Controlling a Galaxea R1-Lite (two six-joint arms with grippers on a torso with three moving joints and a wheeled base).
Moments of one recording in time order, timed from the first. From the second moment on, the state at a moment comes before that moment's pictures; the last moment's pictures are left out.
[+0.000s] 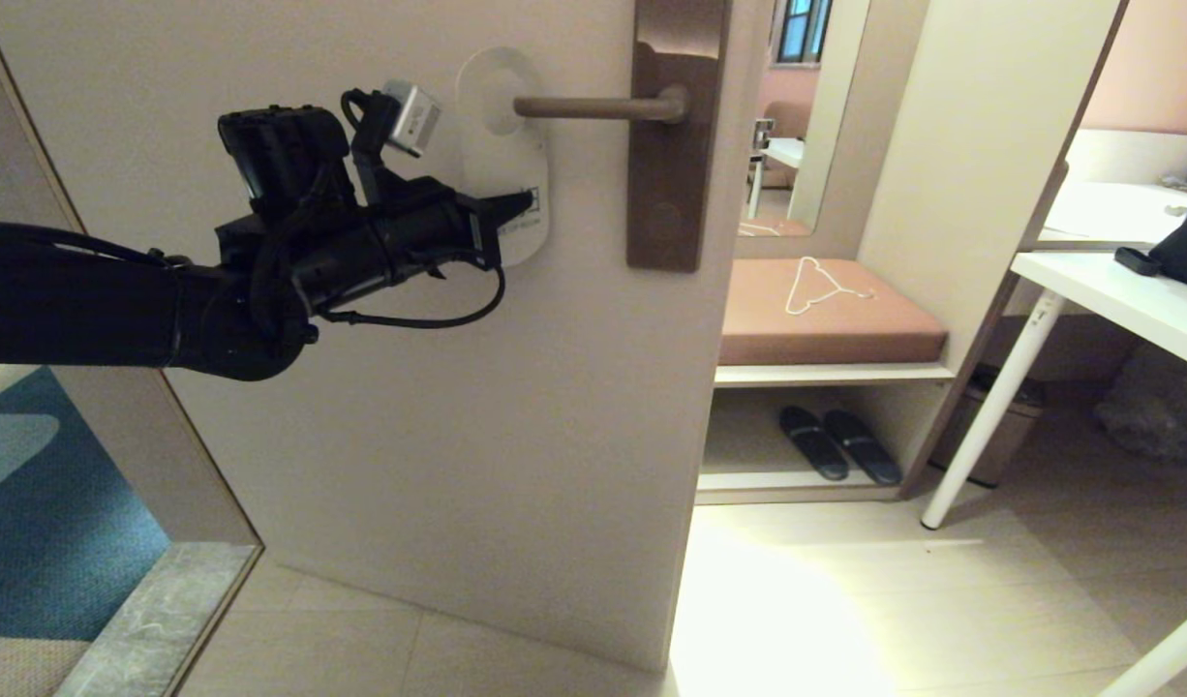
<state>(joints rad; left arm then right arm) -0.35 1.95 -1.40 -0.65 -0.44 0.04 -0.01 0.00 -0.03 0.06 0.00 0.02</state>
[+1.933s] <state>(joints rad) -0.57 1.87 -1.37 -0.59 -0.09 0.24 -0.01 0.00 -0.03 0.06 0.00 0.02</state>
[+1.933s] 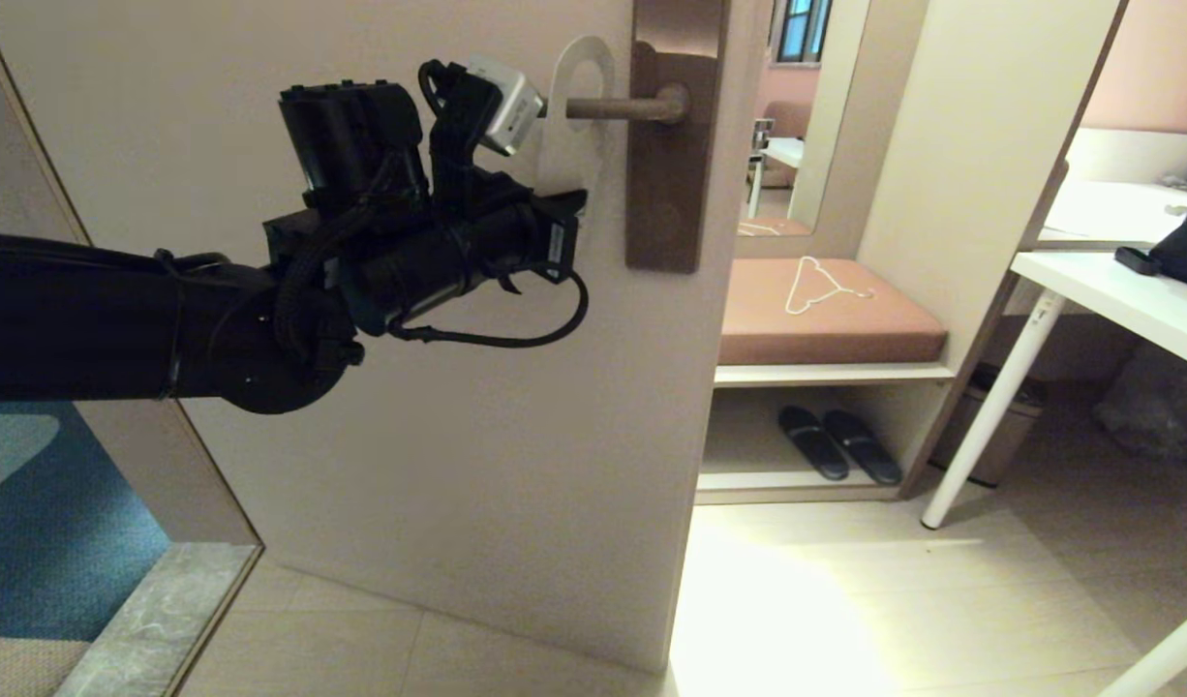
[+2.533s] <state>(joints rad) -0.63 1.88 -1.37 -0.58 0.00 0.25 -0.01 0.00 -0.03 0.06 0.00 0.02</state>
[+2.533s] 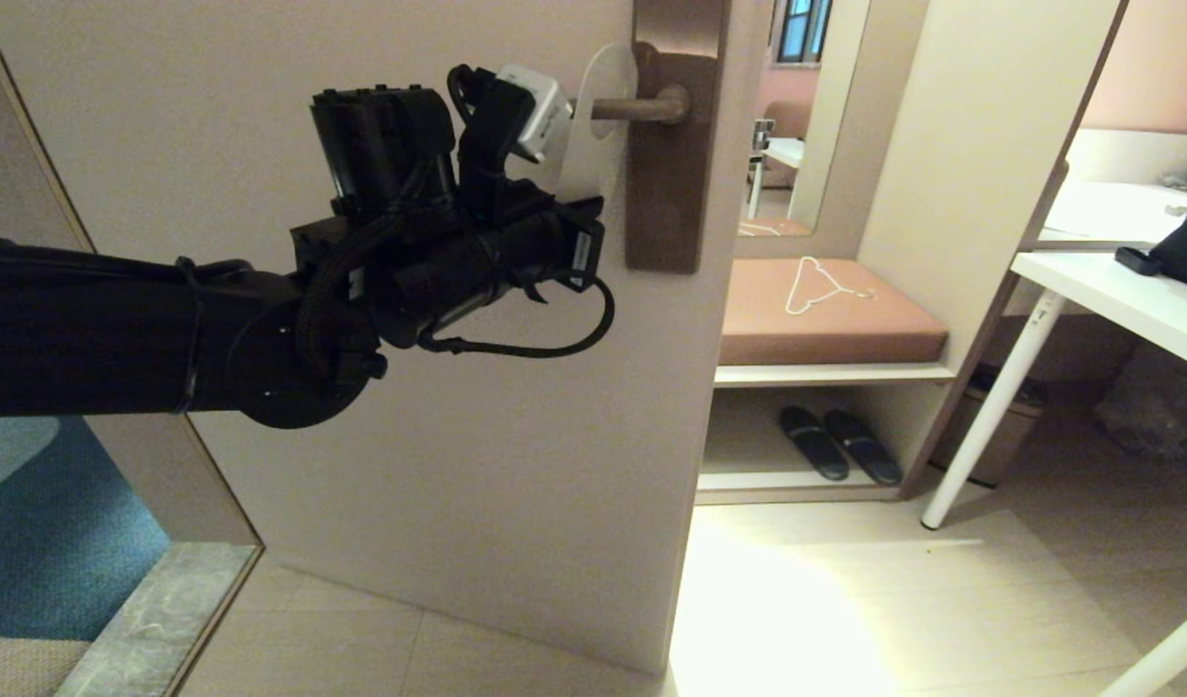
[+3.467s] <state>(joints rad) -0.68 1.89 -1.38 -0.58 0.01 0.25 -0.01 0.00 -0.03 0.06 0.00 0.02</state>
